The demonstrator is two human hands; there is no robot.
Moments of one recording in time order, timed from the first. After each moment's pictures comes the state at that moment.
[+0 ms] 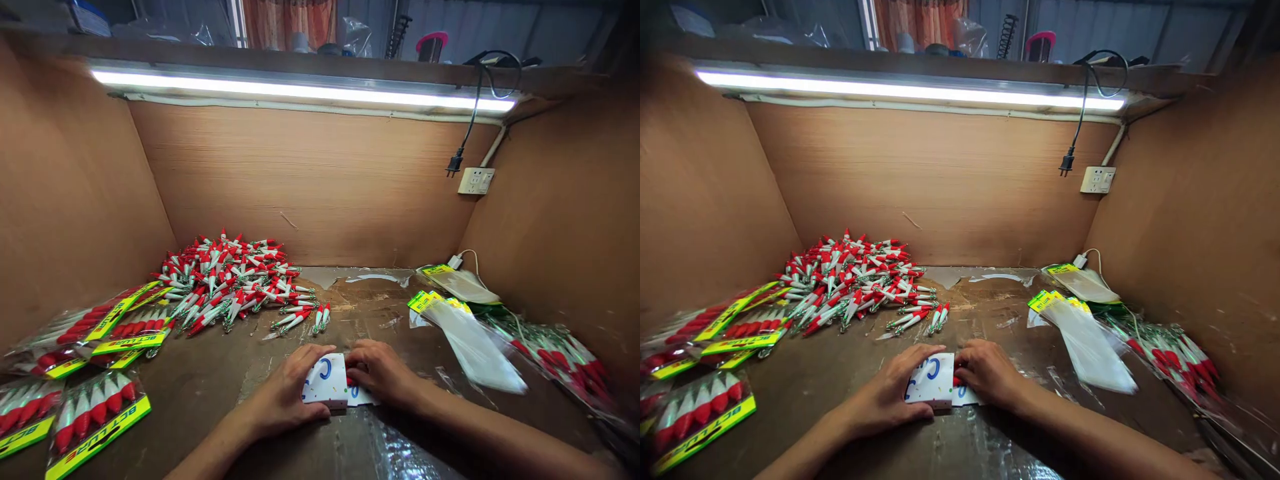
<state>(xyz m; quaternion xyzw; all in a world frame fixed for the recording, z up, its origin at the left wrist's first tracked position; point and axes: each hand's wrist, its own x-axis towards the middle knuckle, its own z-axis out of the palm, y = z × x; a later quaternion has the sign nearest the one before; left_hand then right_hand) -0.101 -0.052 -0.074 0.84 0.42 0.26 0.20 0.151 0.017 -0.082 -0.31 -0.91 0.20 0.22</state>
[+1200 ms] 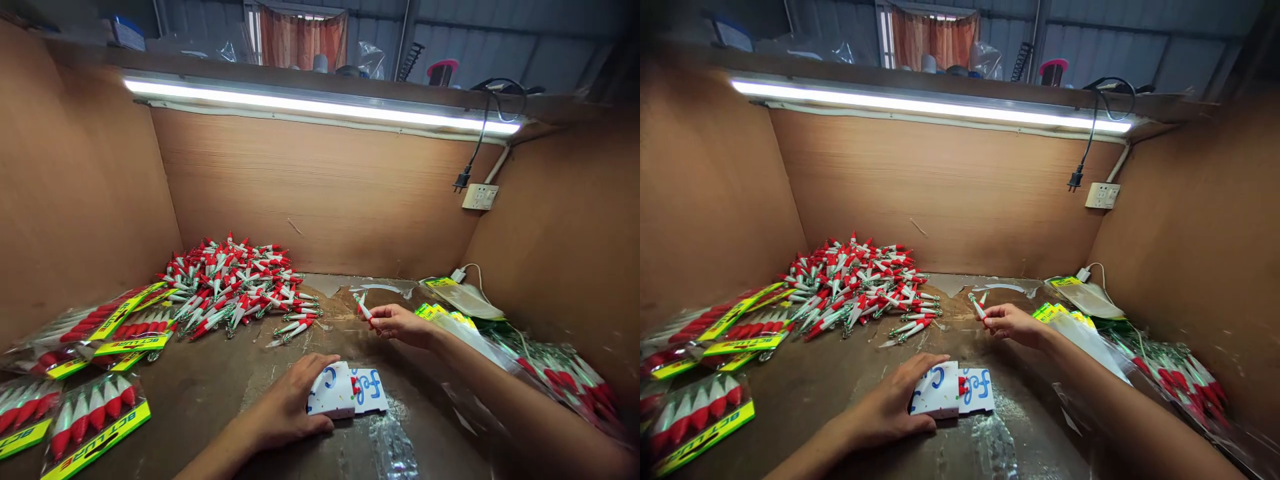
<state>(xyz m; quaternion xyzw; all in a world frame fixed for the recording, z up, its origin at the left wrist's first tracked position) -0.107 -0.055 -0.076 0.83 0.44 0.26 0.22 0.185 0.115 -0.038 -0.32 -0.71 0.59 0.21</state>
